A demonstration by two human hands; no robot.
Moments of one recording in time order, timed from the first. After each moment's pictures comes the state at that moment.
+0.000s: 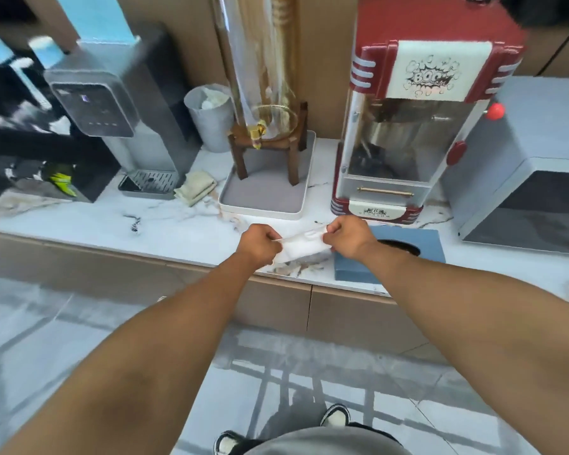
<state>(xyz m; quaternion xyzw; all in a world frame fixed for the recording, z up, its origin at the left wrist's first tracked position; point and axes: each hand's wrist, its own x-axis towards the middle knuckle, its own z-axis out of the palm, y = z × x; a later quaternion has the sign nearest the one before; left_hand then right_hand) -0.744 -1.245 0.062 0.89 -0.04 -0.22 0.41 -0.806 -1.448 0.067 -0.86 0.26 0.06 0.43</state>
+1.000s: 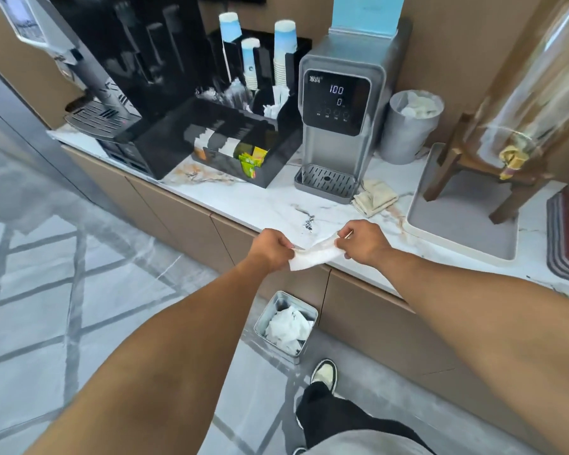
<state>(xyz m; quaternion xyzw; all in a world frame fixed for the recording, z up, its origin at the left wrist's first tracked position) -0.611 -0.852 0.050 0.89 0.11 -0.18 0.41 -0.609 -1.069 0.051 -0.92 0.09 0.12 0.36</state>
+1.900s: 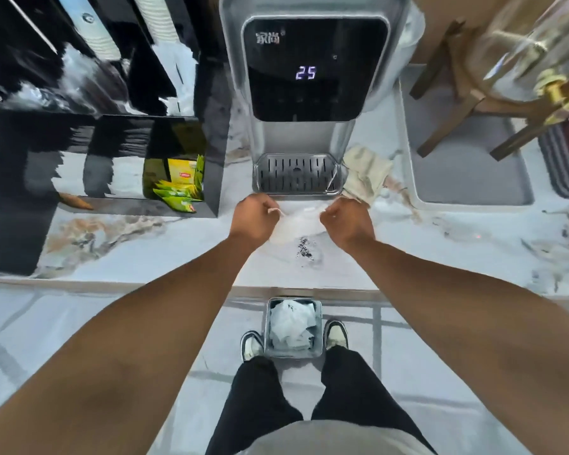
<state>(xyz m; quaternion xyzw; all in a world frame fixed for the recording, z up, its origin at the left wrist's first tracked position) -0.359 -0.865 -0.040 0.91 -0.17 -0.20 0.32 -0.460 -1.035 -0.032 -0.89 0.35 0.07 0.29</state>
